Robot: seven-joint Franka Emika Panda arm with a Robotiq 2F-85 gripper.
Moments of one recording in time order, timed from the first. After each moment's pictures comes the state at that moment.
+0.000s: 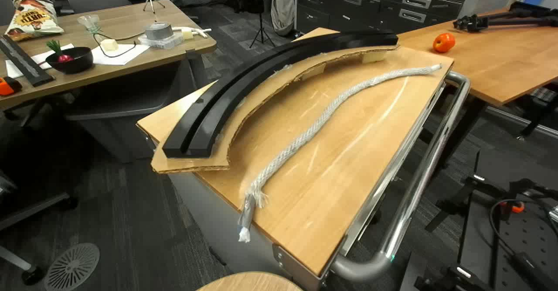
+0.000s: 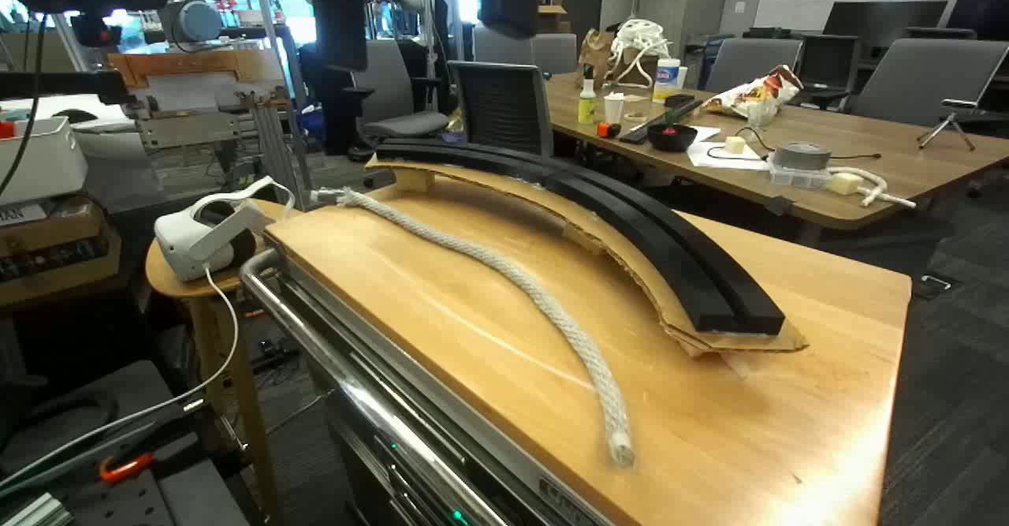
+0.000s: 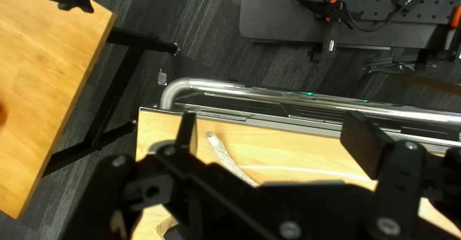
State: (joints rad) arm -0.16 -0.50 -0.17 -2.28 -0.37 1.61 -0.36
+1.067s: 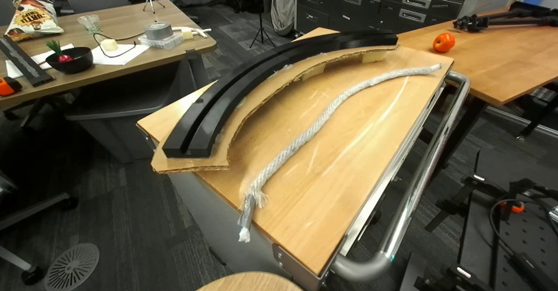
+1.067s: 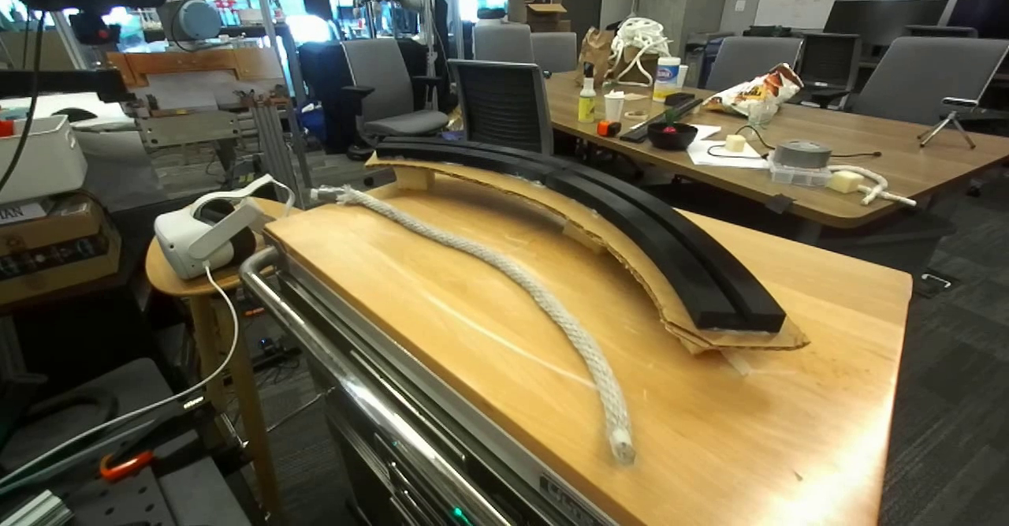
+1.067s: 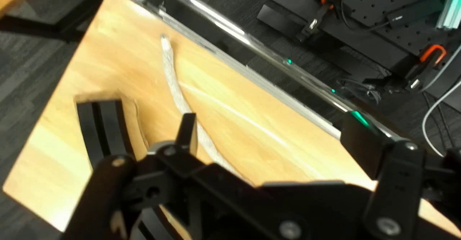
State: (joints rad) arm 0.07 -0.47 -0.08 -2.23 -0.35 1.63 -0.54
